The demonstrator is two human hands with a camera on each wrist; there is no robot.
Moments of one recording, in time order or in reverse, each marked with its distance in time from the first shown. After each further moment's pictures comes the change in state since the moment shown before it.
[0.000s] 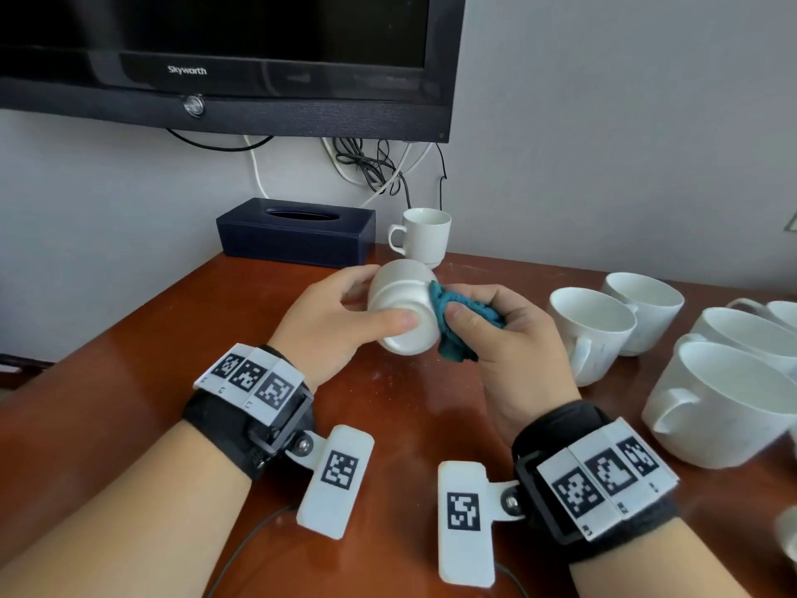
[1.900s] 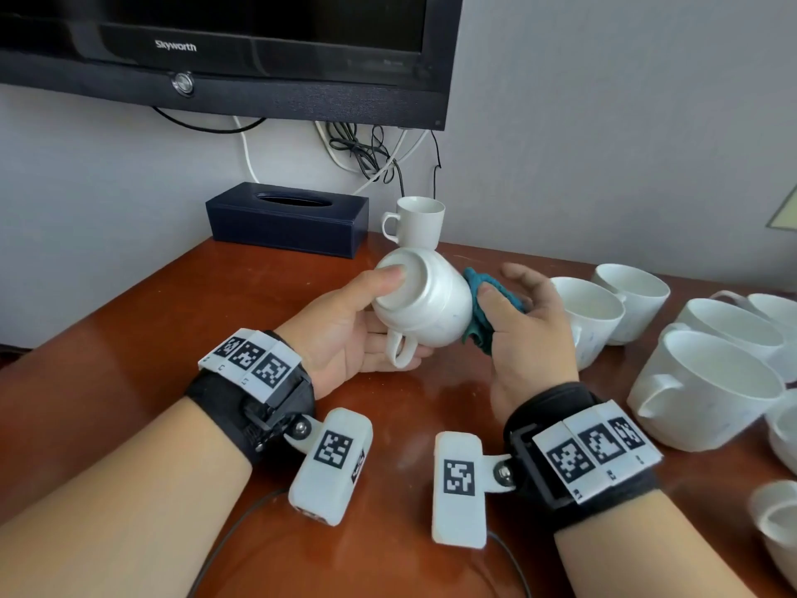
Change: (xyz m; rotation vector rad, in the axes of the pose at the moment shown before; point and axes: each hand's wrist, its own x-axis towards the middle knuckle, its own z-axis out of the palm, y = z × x) left_hand -0.006 0.005 0.019 -0.526 -0.225 -0.300; right_hand 0.008 0.007 -0.005 0.051 0.354 0.032
